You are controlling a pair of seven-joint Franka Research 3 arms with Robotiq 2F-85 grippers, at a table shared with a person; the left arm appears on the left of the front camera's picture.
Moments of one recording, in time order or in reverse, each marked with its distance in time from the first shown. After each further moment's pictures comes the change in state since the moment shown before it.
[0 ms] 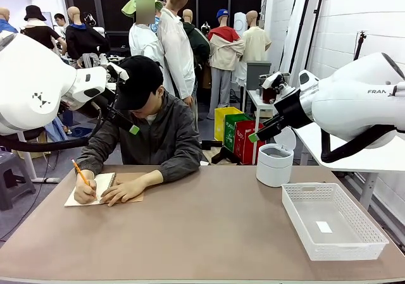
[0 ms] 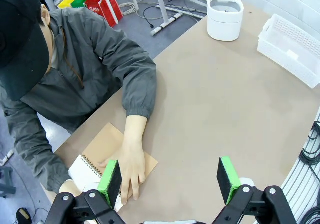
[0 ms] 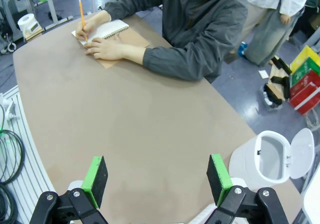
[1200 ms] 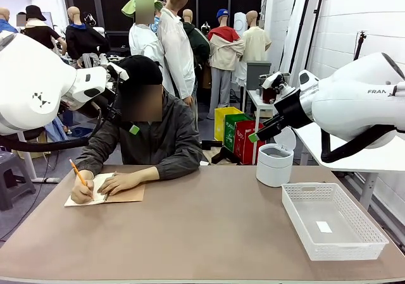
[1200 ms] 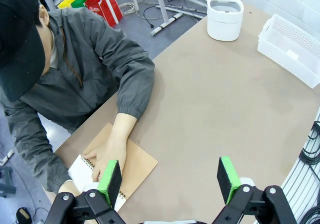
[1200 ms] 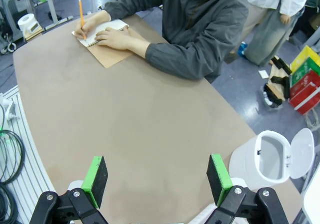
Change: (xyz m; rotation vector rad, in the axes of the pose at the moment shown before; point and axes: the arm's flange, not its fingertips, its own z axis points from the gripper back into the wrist) left arm 0.000 0.000 0.000 0.000 0.000 0.000; right arm 0.000 0.000 0.000 0.000 0.000 0.000
